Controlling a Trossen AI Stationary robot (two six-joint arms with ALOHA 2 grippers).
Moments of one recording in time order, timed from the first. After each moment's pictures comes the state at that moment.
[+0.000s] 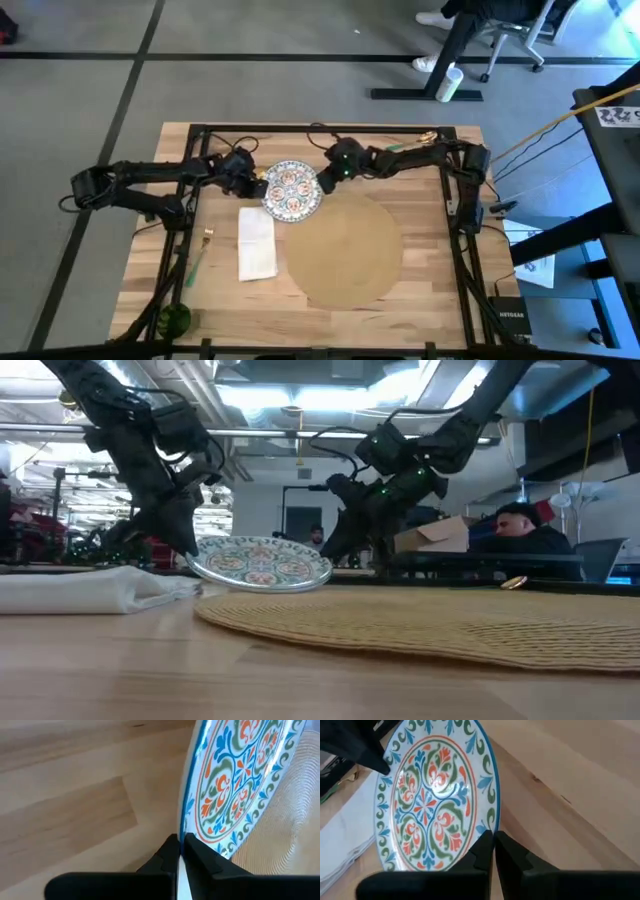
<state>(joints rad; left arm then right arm) 0.47 1.19 0.52 -0.30 0.23 -0.88 -0.35 1.89 1.02 0.23 -0.27 0.46</state>
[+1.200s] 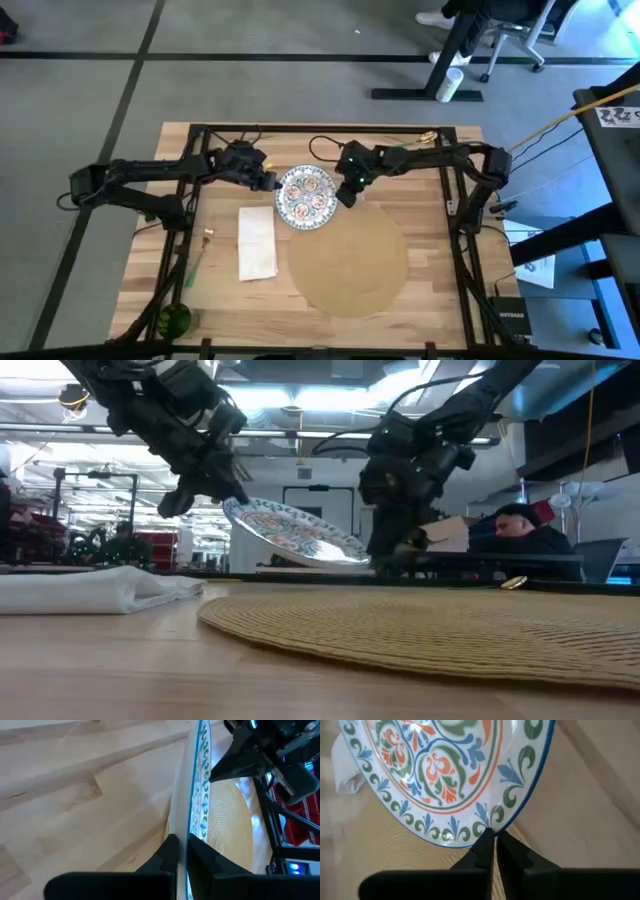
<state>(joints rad) 0.37 1.19 0.62 -0.10 0.24 -0.89 -0.34 1.73 1.01 -0.27 -0.46 0.31</state>
